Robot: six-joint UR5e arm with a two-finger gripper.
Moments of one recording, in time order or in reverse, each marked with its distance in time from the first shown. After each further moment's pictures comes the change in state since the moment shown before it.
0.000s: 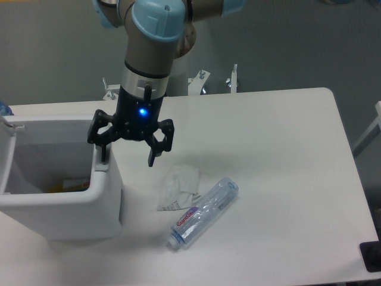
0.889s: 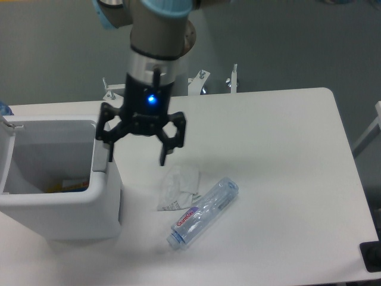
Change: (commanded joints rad) arm 0.149 -0.011 0.195 -0.002 0.023 0.029
